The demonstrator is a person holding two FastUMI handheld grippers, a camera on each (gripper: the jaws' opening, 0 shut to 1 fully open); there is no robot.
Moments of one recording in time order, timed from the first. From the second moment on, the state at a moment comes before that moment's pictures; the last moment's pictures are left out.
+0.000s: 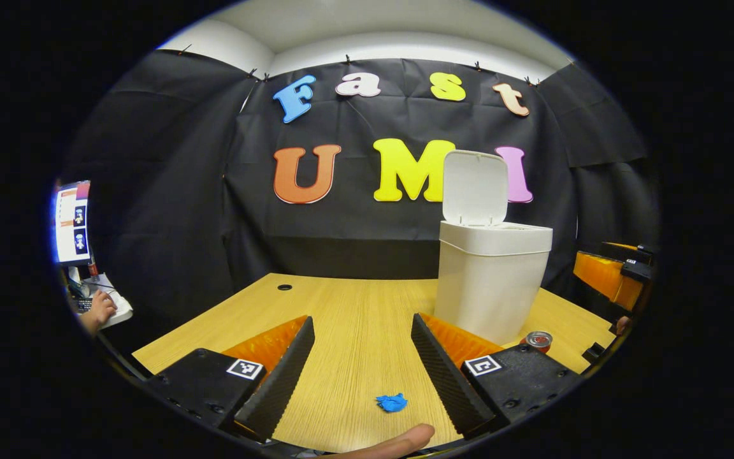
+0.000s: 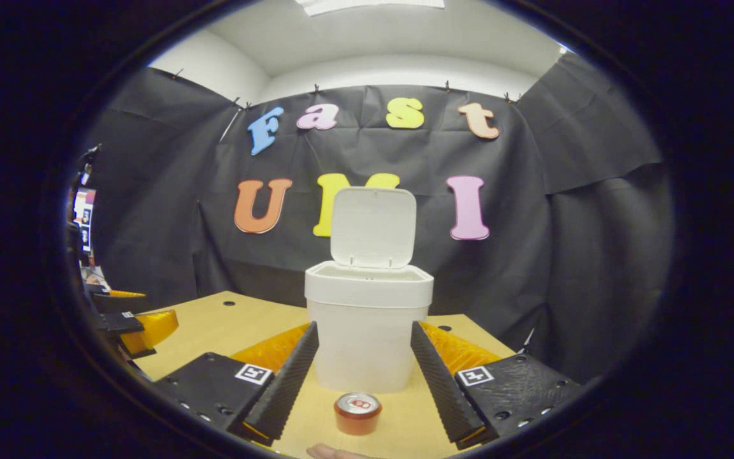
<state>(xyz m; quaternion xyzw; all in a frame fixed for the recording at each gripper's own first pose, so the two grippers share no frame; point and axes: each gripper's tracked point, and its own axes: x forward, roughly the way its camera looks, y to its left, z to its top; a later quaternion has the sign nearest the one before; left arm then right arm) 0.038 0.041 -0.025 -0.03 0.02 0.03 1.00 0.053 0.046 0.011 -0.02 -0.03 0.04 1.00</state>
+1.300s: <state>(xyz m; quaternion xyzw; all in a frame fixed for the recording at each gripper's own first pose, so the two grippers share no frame) 0.067 -0.007 -0.218 -0.05 0.19 -0.04 0.98 0.047 0.005 -0.160 0.02 0.10 0.04 0.99</state>
